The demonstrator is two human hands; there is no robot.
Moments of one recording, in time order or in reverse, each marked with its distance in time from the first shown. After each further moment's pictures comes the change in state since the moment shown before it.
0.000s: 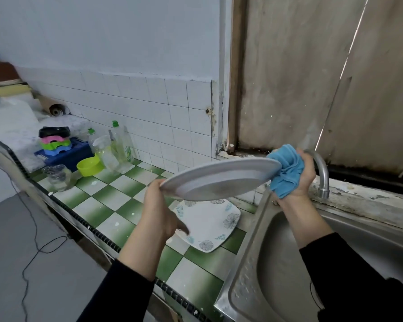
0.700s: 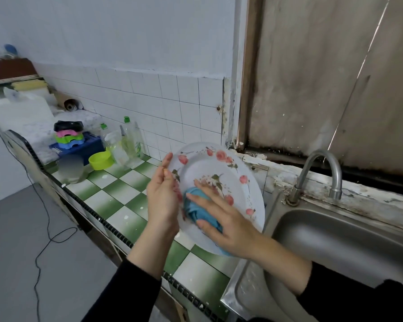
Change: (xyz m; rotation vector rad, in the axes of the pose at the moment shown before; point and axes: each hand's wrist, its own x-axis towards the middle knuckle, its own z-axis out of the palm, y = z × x) left_hand 0.008 -0.010 -0.018 0.027 -0.151 0.613; right_hand -0.105 0.072 -0.009 -1.401 -1.142 -0.249
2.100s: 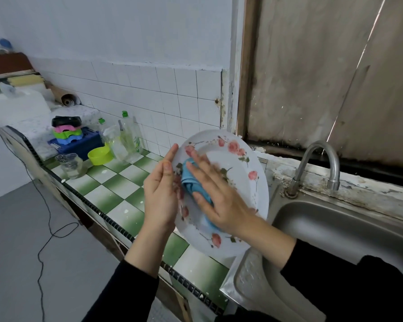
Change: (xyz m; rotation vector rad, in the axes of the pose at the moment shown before) left_hand -0.011 -0.002 -0.009 -0.032 -0.195 0.199; right_hand 0.031 -0.004 0.001 -0.148 0.189 -0.139
